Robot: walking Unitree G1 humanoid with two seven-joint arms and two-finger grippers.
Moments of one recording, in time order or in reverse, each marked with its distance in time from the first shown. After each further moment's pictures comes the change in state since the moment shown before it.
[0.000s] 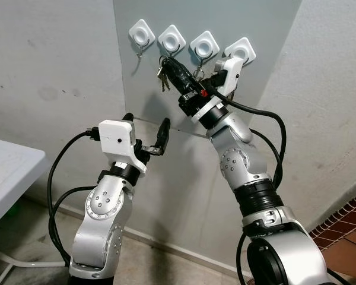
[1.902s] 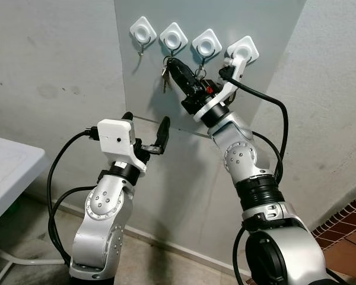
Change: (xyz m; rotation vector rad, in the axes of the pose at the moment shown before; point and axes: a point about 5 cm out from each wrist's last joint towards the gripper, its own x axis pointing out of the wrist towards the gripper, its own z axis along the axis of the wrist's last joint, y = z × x) left arm 0.000 -0.001 0.003 -0.006 -0.009 0.006; right arm 0.003 -0.007 -0.002 0.225 0.004 -0.048
